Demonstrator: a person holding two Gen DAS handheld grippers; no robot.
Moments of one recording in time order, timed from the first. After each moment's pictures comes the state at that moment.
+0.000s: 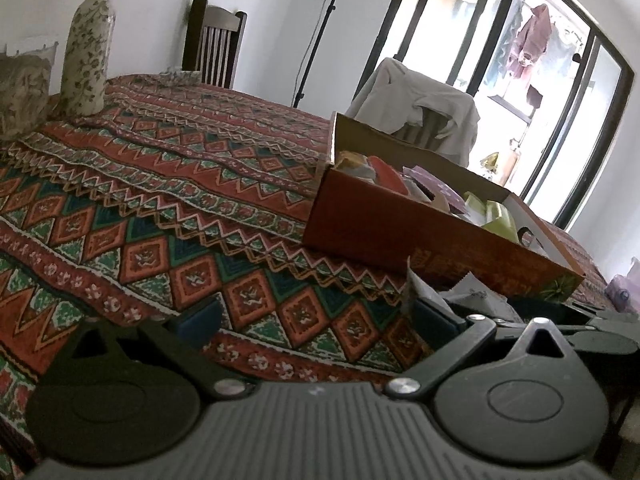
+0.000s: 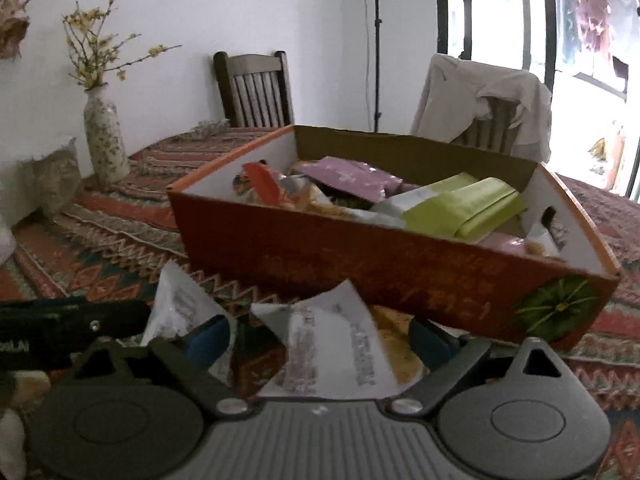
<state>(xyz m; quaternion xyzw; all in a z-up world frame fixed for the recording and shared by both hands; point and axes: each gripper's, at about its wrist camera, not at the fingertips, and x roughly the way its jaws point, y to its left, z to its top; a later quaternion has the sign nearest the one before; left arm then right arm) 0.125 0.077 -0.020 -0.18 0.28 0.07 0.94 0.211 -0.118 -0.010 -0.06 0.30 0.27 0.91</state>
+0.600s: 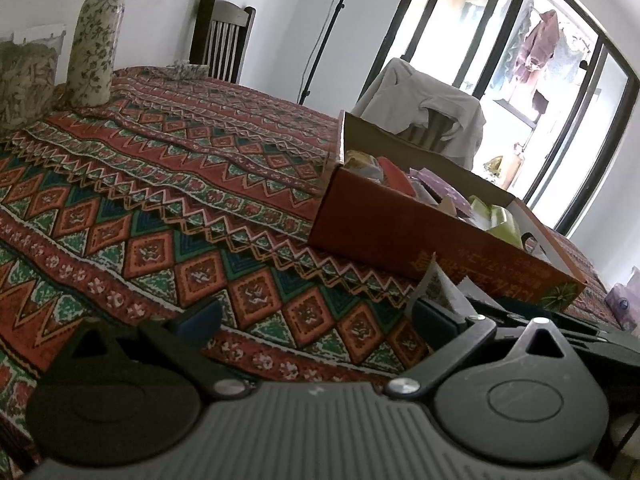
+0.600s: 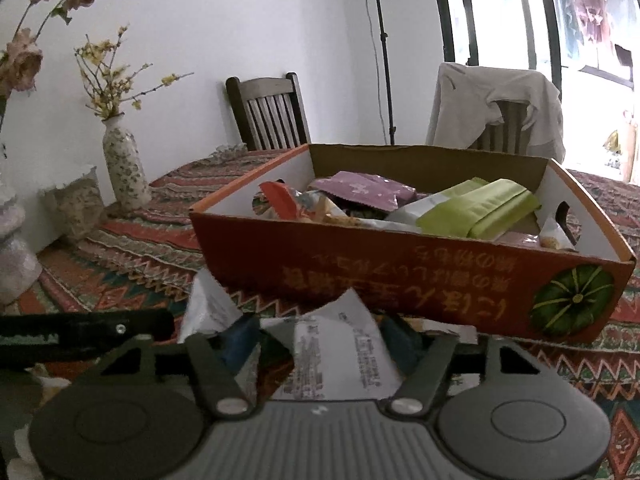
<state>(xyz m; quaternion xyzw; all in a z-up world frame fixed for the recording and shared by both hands) 0.125 0.082 -0.021 -0.20 0.28 0.08 0.94 0.208 -0.130 -0.010 -0.01 0.29 0.30 0.91</state>
